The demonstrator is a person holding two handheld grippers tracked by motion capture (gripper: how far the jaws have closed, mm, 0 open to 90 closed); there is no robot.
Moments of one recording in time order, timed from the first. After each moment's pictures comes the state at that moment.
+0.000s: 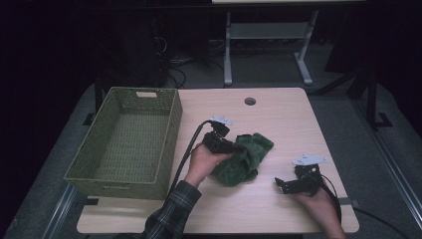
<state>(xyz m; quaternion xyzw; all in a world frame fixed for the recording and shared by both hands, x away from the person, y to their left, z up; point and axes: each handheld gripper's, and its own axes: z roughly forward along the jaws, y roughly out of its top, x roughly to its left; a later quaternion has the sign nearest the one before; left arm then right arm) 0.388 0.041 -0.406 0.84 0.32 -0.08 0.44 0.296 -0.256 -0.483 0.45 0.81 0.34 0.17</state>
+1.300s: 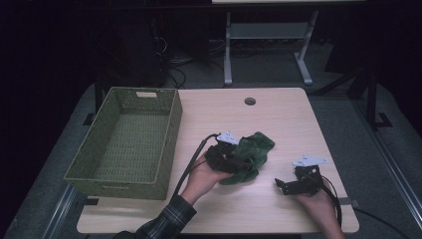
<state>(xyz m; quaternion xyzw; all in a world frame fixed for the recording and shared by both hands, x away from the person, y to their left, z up) 0.333 0.036 -0.405 0.87 0.25 -0.03 0.42 0.293 -0.255 -0.483 0.45 0.81 0.34 0.17</state>
